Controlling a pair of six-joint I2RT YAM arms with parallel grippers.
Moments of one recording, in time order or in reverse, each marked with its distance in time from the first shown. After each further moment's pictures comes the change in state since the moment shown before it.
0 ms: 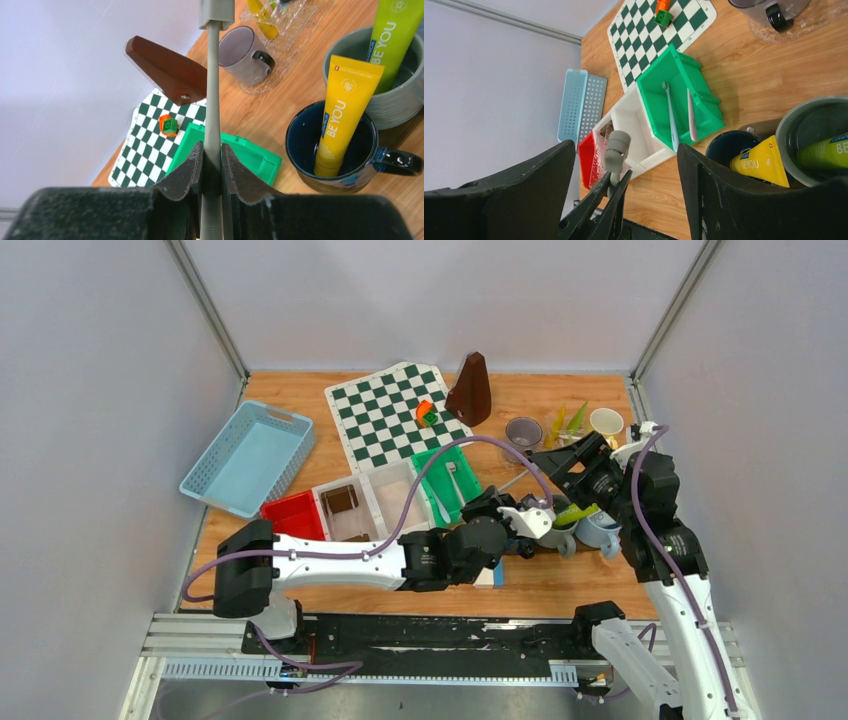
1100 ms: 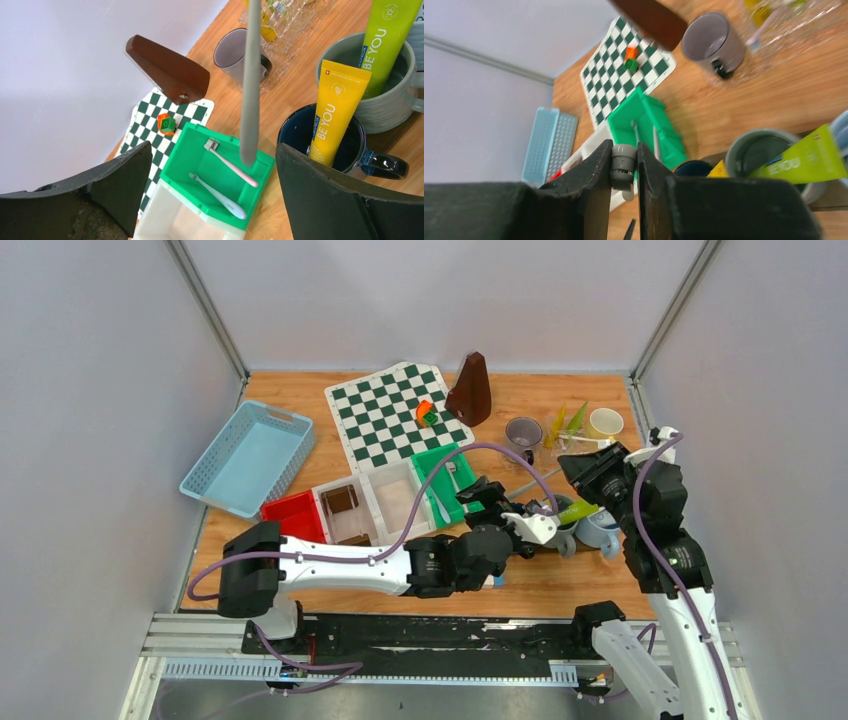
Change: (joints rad) left arm -0.035 0.044 0.027 0.042 -0.051 0.010; right arm 0.001 -0.049 -0.031 0.021 0.168 -0.077
